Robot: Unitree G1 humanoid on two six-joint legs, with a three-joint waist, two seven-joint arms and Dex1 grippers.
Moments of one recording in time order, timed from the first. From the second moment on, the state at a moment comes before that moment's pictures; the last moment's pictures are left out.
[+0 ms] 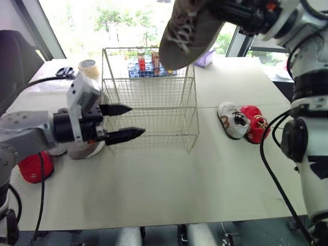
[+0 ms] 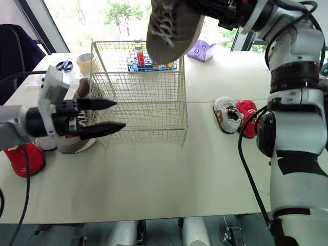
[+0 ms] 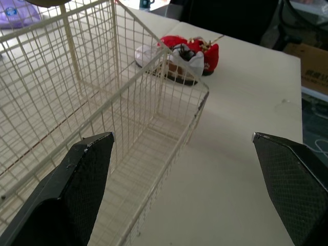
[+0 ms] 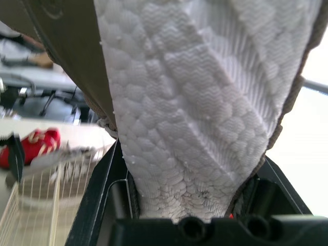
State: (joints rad) left arm -0.47 1.03 0.34 -0.55 -1.23 1.07 -0.63; right arm -1.57 -0.65 -0.01 0.97 0.43 0.19 1.38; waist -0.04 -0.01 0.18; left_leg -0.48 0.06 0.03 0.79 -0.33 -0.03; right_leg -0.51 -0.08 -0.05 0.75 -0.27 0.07
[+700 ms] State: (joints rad) left arm -0.36 0.87 0.33 -0.60 -1.17 0.96 -0.45; right arm -1.66 -0.48 0.03 1.31 0.10 -0.04 1.42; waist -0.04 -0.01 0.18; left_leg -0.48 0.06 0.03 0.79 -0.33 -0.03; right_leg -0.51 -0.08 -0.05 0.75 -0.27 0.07
